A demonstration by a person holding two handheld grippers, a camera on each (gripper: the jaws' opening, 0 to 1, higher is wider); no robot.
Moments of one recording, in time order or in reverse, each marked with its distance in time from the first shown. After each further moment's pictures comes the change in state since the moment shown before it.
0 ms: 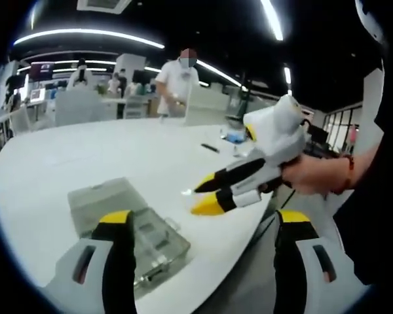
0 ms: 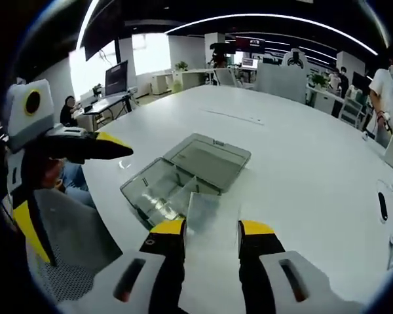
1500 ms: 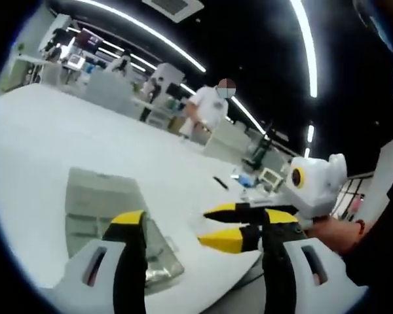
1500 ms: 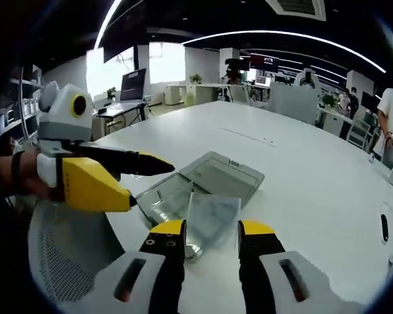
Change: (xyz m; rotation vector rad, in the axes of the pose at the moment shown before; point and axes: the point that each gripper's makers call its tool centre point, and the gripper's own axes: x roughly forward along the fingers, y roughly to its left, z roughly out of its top) left arm 0.009 0.033 0.018 -0.347 -0.221 0.070; right arm -0.005 0.027 0.022 -0.095 -0.111 0.068
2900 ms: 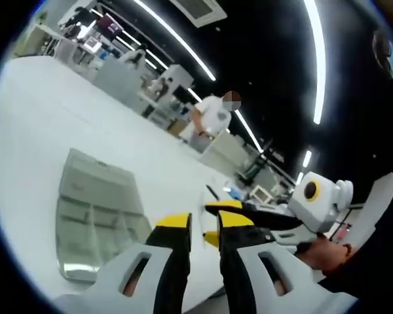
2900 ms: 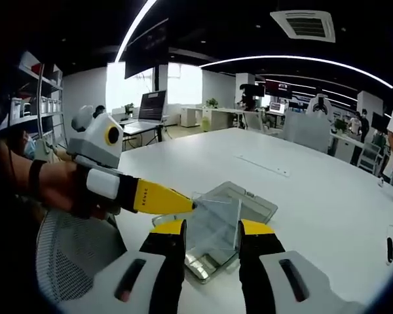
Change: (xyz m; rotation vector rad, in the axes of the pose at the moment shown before) left arm -0.003 0.005 0.003 -0.181 -0.050 -0.034; right arm -0.008 0.022 0.031 -0.081 -0.148 0.080
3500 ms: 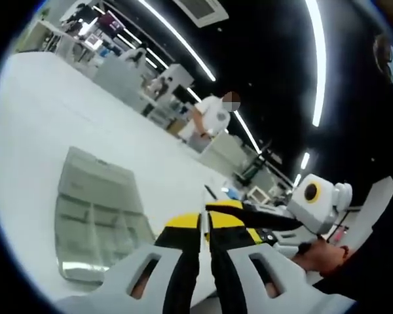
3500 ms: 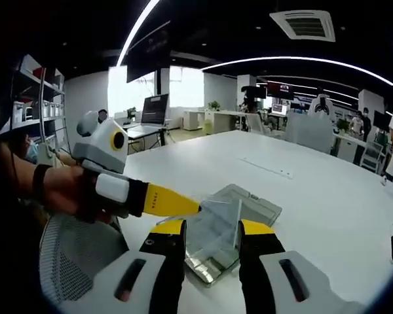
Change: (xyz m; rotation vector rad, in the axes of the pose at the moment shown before) left arm -0.001 0.002 0.000 -0.014 0.006 -0.007; right arm 0.001 0.004 0.004 0.023 -0.023 0.010
